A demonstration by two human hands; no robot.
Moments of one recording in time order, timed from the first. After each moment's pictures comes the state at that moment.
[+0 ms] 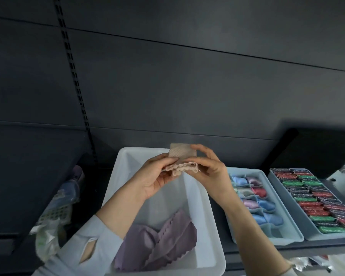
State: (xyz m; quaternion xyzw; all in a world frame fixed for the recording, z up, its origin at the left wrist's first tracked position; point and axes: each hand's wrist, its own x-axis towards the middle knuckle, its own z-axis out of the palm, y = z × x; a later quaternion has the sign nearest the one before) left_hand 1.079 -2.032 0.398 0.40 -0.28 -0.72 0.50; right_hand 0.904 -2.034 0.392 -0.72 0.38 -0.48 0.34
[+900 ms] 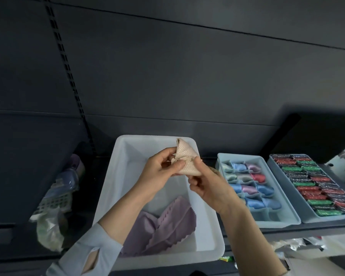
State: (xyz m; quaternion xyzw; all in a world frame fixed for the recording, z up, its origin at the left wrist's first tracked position) left_hand 1.069 -2.006 0.368 0.41 -0.51 -0.55 0.52; right_hand 0.898 -2.011 0.366 -0.37 0.41 -0.41 0.72
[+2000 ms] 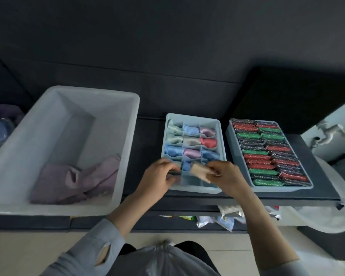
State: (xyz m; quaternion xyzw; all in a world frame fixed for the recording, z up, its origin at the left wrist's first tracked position) left_hand 0.814 -1.984 0.255 0.60 -0.72 -0.24 0.26; right_hand 0.584 -2.027 0.281 -0.73 0.61 -0.07 0.29
